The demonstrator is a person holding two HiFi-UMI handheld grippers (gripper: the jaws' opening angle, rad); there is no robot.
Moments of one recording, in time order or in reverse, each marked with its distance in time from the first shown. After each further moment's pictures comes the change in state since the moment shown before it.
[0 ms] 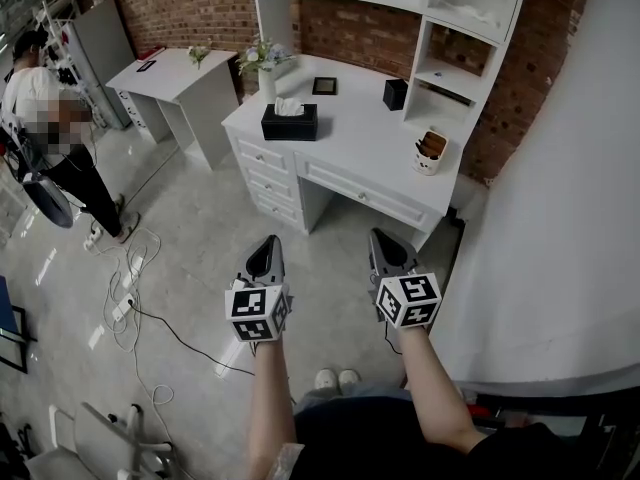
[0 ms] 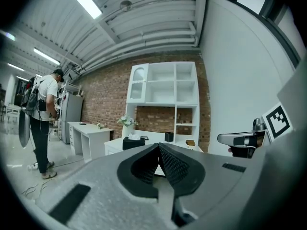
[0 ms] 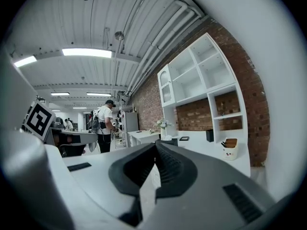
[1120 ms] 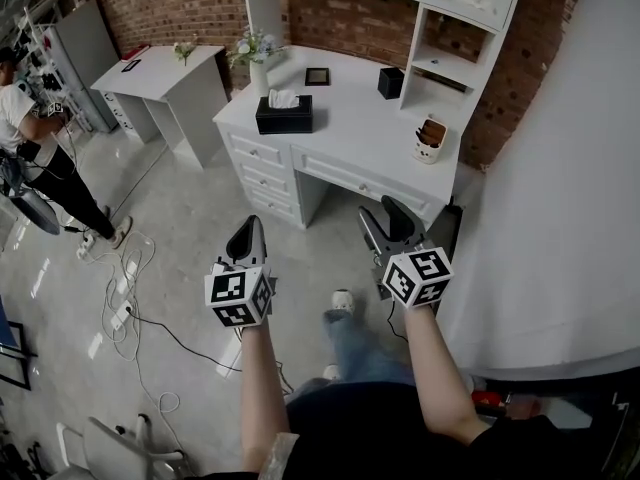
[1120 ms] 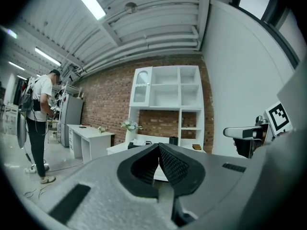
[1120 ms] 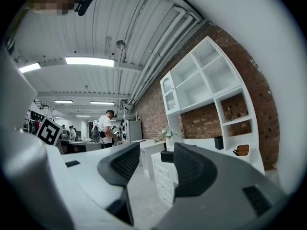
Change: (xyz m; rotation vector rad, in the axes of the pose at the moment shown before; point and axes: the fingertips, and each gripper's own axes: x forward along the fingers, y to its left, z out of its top) left arm 0.017 0.063 0.020 0.001 -0.047 -0.004; right arm 0.037 0.020 0.035 0.026 -0.100 0.054
